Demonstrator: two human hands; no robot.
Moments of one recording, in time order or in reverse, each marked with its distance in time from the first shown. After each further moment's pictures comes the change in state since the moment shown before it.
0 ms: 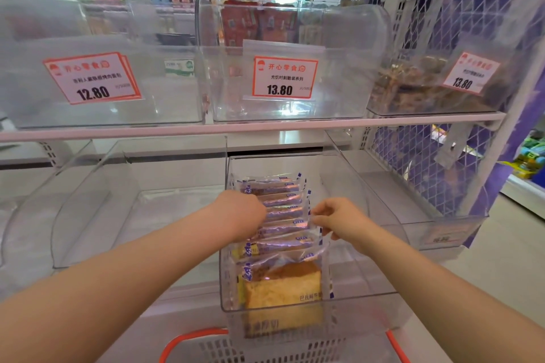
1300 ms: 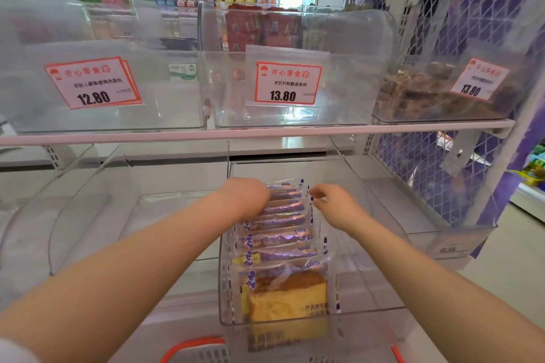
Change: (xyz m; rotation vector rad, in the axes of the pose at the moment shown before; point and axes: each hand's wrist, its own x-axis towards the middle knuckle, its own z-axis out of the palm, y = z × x) left_hand 0.038 -0.020 -0.006 -0.077 0.051 -0.075; right_hand 0.033 -0.018 -0.003 -0.303 0.127 -0.198
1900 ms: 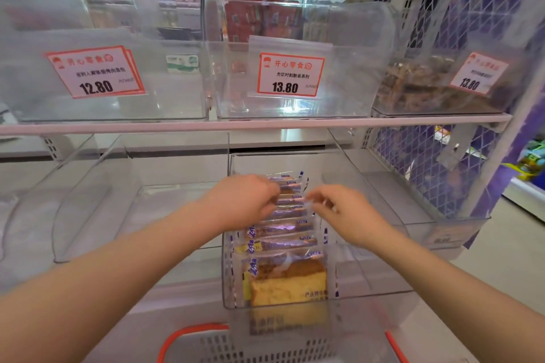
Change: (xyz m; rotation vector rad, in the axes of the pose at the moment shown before) left_hand -0.041 0.001 -0.001 -0.251 0.286 0.140; right_hand -0.054 -0.011 -0.017 -0.123 0.038 -0.311
